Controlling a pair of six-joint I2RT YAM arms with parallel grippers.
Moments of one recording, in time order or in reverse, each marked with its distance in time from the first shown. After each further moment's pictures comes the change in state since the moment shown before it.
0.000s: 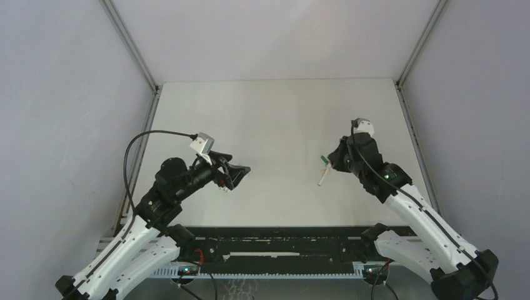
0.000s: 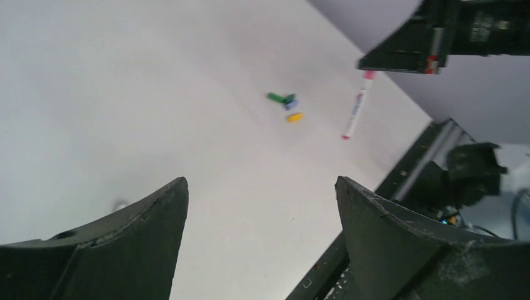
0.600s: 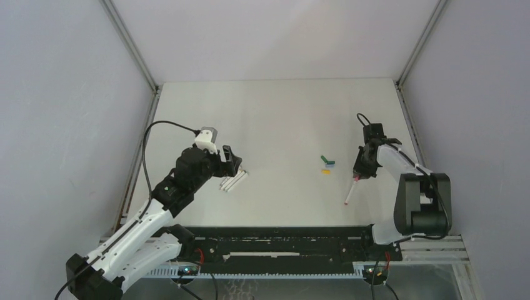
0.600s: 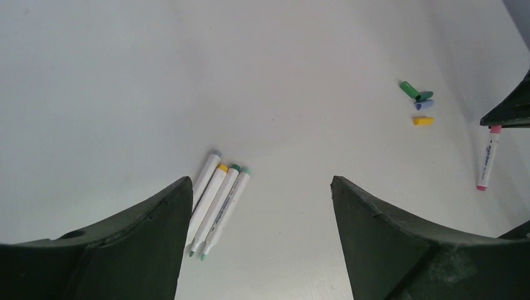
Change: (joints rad) left arm 0.055 0.191 -0.017 -0.058 -0.346 -0.037; right arm -0.582 0.564 0.001 -0.138 -0.141 -0.180
